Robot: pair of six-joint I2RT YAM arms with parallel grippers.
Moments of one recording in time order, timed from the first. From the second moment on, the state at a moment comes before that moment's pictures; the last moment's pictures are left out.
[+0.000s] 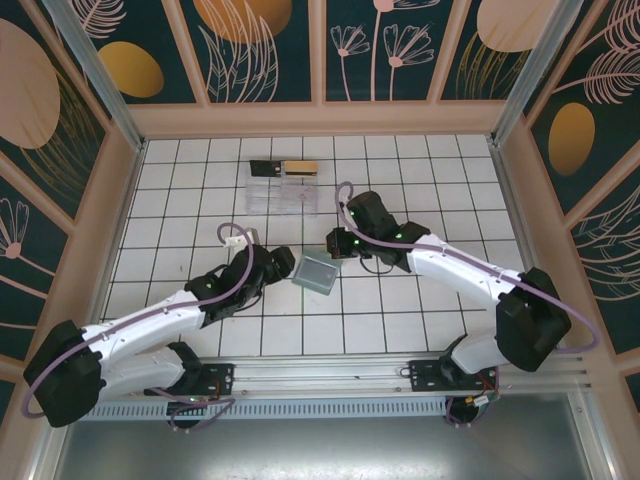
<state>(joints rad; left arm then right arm) -0.83 1.10 0.55 -0.17 -0.31 -1.04 0.73 1.41 0.96 -0.35 -0.17 0.58</state>
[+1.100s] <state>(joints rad) -0.83 1.24 0.57 -0.04 -0.21 -0.95 0.65 1.16 0.65 -0.32 0.28 0.66</state>
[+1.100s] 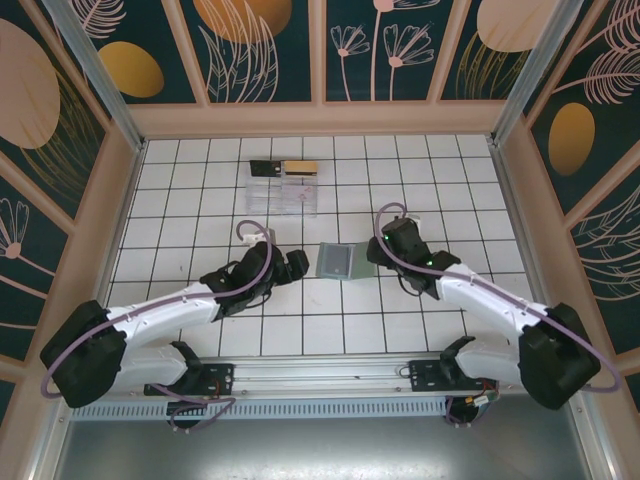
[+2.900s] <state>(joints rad) -0.83 1.79 0.85 0.18 0.08 -0.92 0.58 1.45 0.58 -0.08 0.05 0.62</state>
